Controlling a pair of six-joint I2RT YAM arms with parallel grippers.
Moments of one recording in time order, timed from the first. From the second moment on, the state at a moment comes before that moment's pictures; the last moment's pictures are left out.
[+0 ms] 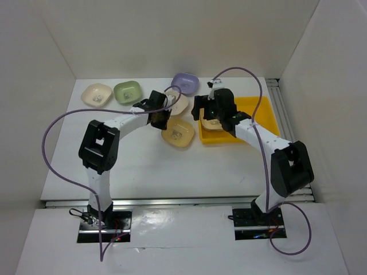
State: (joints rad) left arm -0.42 2.01 1.49 -0.43 0.09 -0.08; right arm 0.42 1.58 1.14 -0.02 -0.03 0.23
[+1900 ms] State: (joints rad) left arm -0.23 1.60 1.38 -0.51 0.19 -0.16; right arm 0.75 1.75 1.20 0.14 0.34 0.58
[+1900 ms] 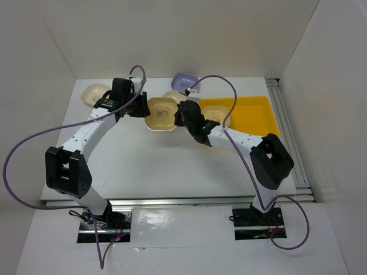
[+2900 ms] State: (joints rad) left arm -0.18 2.18 2.03 -0.61 0.31 0.00; right arm 0.10 1.79 1.32 -0.22 0.00 0.09
